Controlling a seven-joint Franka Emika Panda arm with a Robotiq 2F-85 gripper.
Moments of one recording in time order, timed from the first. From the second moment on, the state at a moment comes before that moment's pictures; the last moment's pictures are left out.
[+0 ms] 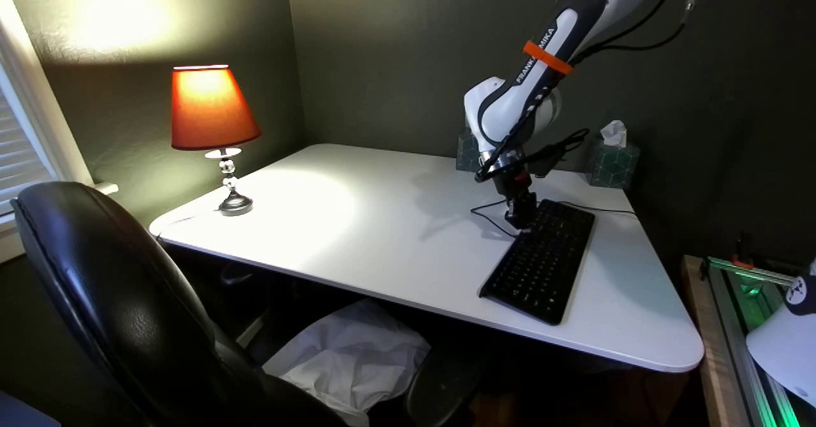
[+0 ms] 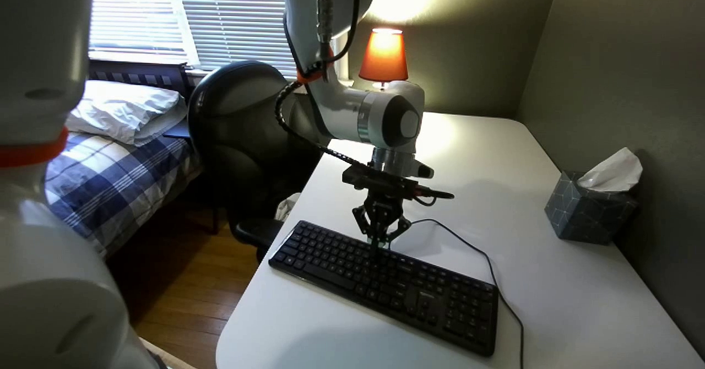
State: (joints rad) arm -0.15 0.43 -0.12 -2.22 -0.10 2.22 -0.12
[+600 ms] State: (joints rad) arm -0.15 0.44 -0.12 -2.20 -0.10 2.17 -0.13
